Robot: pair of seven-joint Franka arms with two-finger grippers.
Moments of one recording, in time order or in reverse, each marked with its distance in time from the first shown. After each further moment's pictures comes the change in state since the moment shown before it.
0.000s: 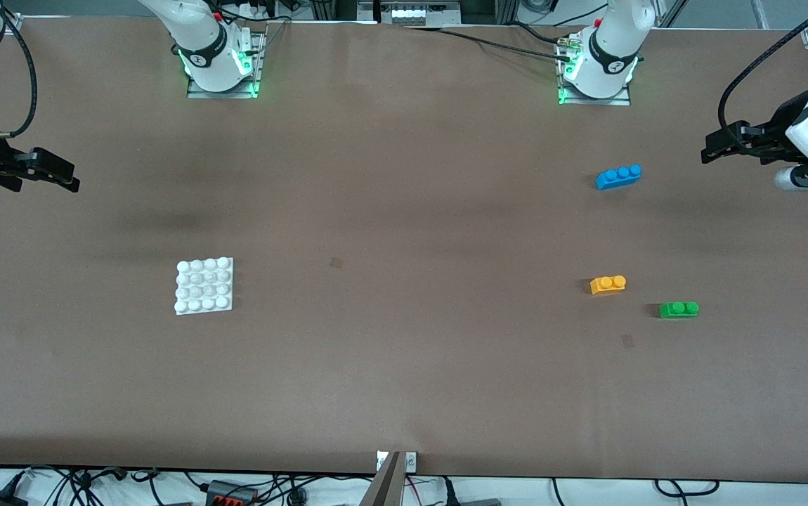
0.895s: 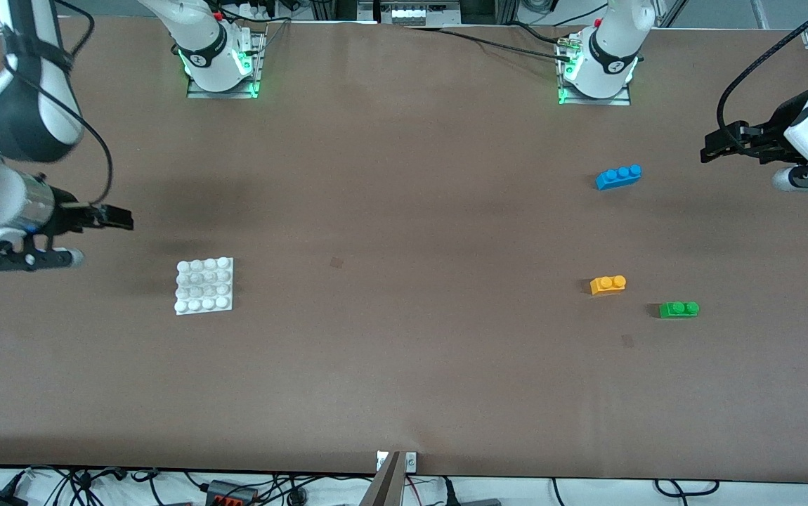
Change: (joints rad) left arm 0.000 0.002 0.000 0.000 0.000 -0.008 0.000; right arm 0.027 0.266 0.014 0.009 0.002 0.112 -0.026
